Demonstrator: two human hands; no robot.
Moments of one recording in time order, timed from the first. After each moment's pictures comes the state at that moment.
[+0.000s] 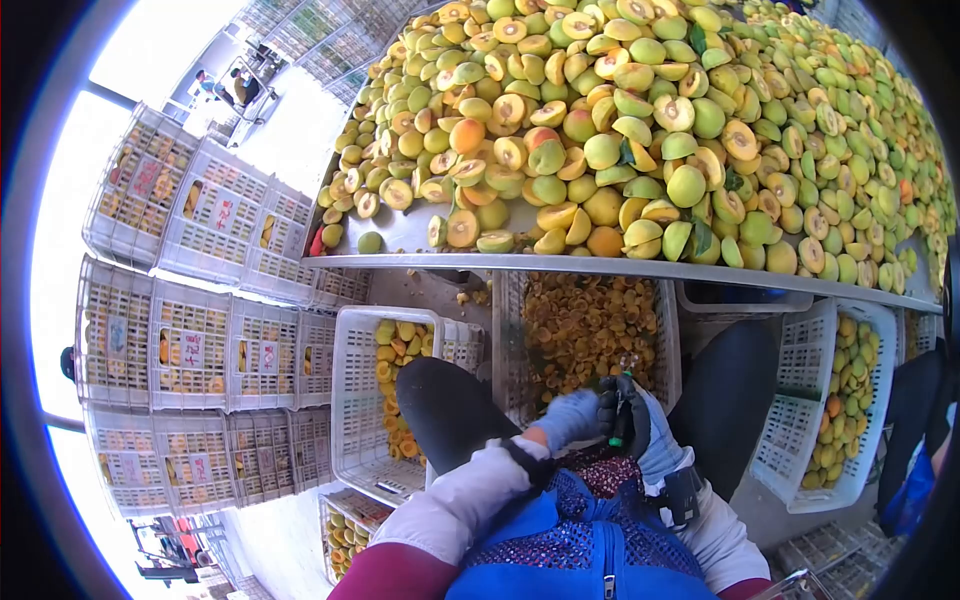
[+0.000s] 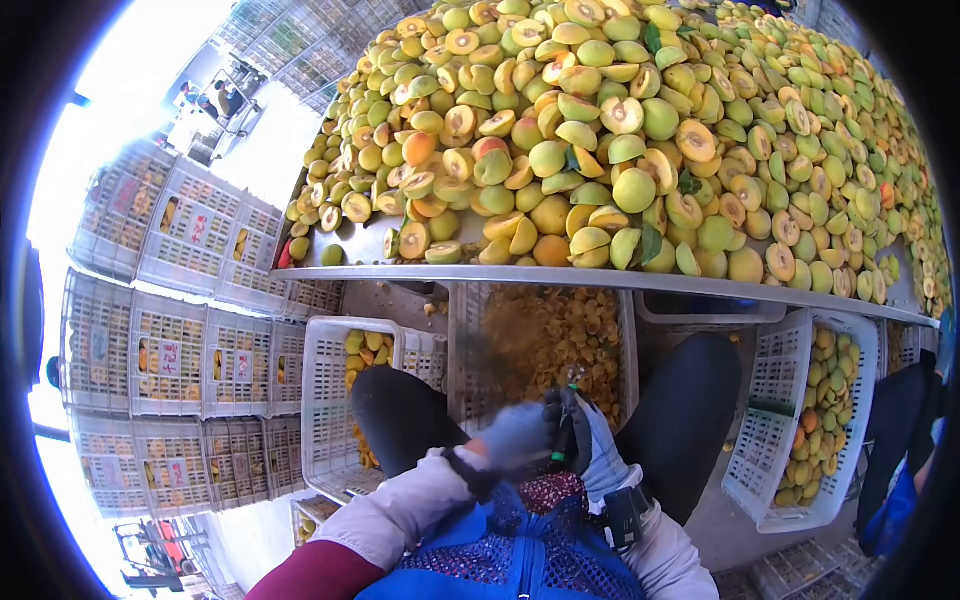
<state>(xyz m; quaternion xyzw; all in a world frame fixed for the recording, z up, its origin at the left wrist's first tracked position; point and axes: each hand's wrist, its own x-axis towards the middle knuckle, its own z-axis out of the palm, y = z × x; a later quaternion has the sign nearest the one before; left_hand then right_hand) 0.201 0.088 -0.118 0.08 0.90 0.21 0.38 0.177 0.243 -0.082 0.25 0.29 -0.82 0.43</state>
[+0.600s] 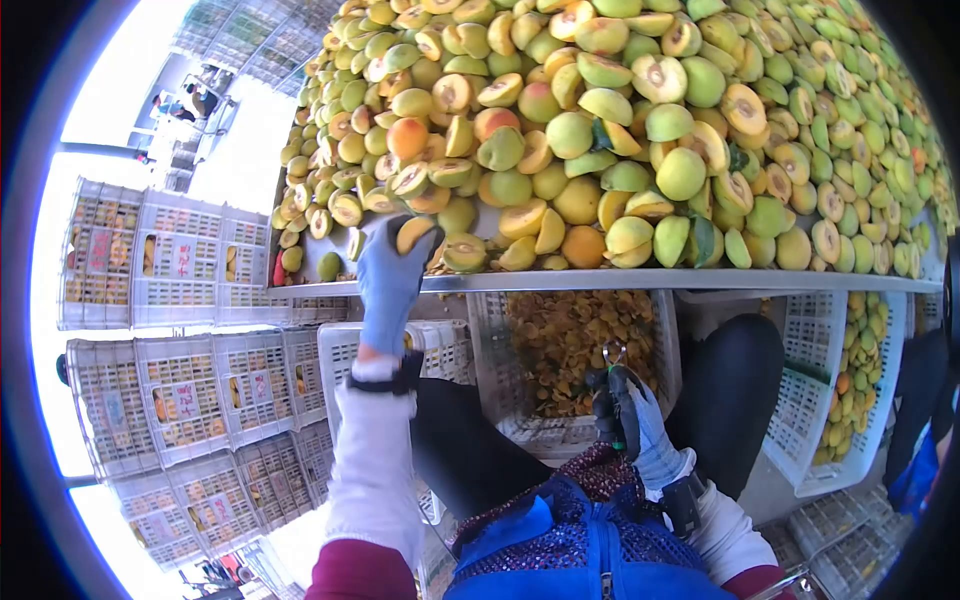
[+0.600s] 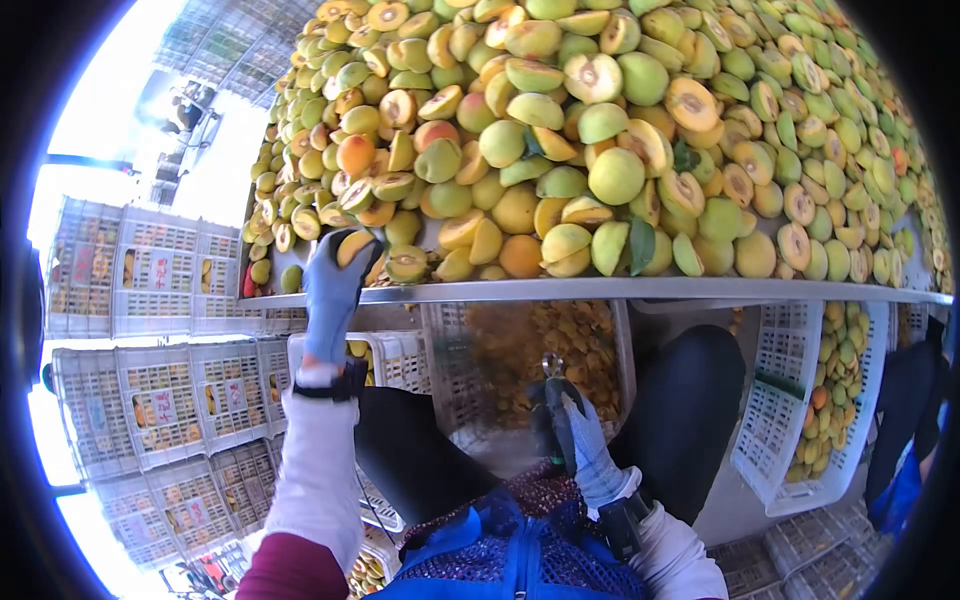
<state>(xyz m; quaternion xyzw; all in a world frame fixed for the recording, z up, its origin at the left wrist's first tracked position) 0.022 -0.095 0.009 -0.19 0.94 0.25 -0.10 0.149 0.233 -0.095 0.22 0.34 -0.82 0.39</state>
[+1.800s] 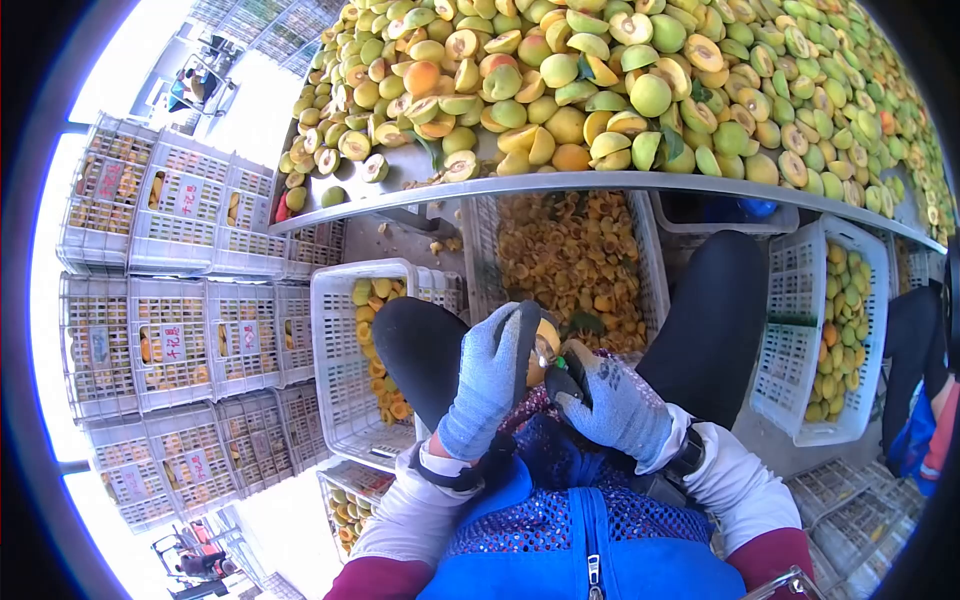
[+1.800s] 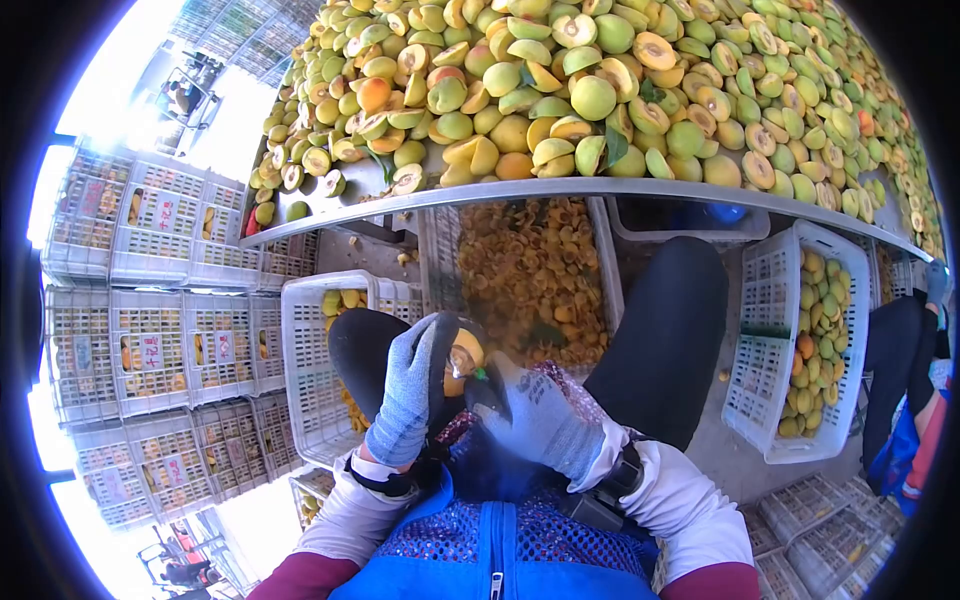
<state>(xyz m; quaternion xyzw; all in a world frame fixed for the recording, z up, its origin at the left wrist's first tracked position) 0.236 0.061 0.021 -0.08 0.84 0.54 -0.05 0.210 0.236 0.025 -0.25 0.78 -0.48 0.30</state>
